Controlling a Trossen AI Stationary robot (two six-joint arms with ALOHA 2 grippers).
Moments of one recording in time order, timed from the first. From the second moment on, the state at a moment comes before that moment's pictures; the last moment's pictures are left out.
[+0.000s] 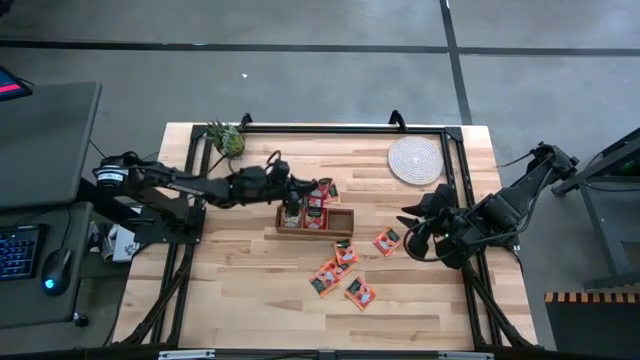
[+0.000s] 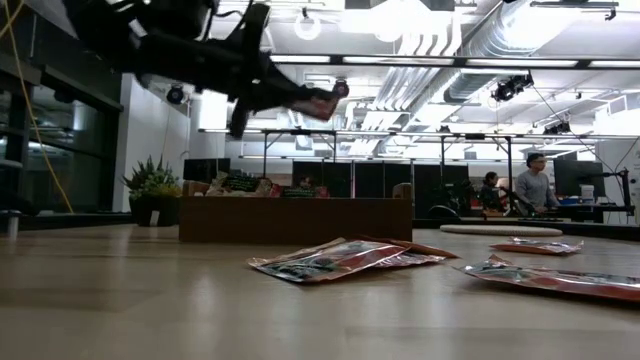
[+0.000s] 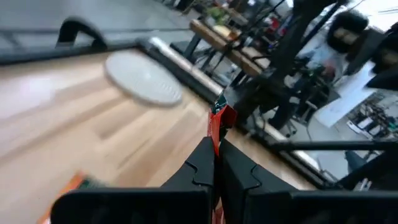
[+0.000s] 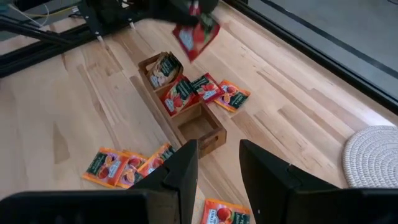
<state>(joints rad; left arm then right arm) 0.11 1.39 0.60 0.69 -0.13 -0.59 0.65 1.16 1.20 -1.11 0.84 1.07</state>
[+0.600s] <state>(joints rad) 0.00 1.51 0.54 0.70 -0.26 -0.69 0.64 1.16 1.20 -1.08 0.86 1.07</state>
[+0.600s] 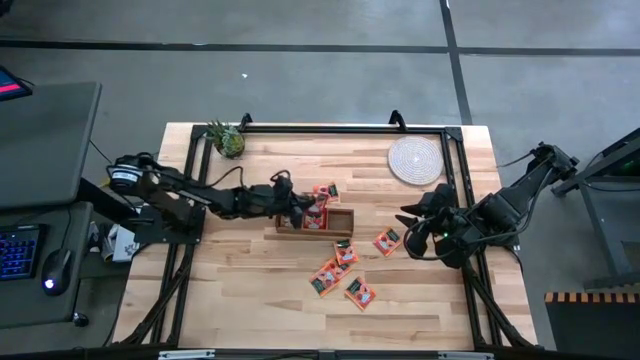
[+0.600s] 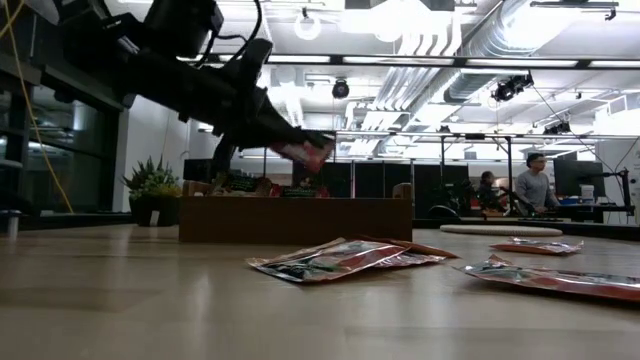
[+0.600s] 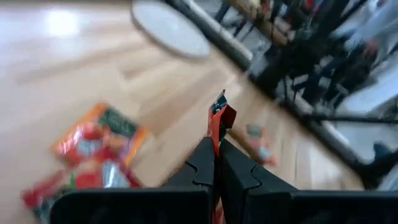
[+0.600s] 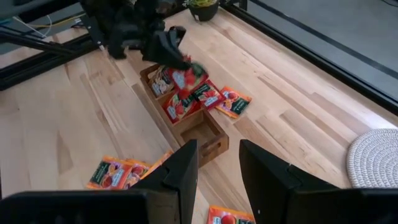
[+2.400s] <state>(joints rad) -0.03 1.61 0.54 0.70 -0.17 -0.68 0.64 1.16 1.20 -1.07 0.86 1.06</state>
